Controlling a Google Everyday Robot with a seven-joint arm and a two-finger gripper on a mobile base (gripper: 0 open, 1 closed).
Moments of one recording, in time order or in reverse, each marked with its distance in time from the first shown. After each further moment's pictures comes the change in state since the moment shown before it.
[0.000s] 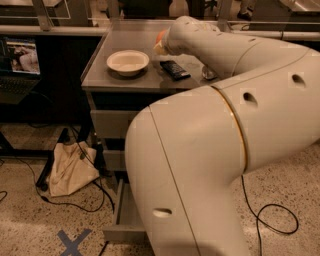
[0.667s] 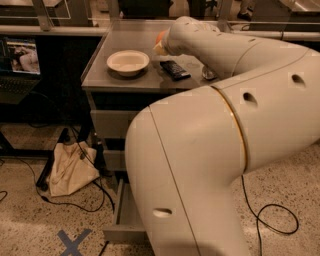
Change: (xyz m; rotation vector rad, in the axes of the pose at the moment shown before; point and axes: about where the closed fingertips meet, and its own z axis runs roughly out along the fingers) arm 0.000 0.000 0.000 0.000 0.000 0.000
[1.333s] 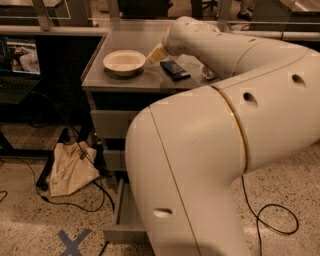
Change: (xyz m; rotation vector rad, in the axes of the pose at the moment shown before) arm 0.000 0.001 0.000 -0.001 0.000 0.000
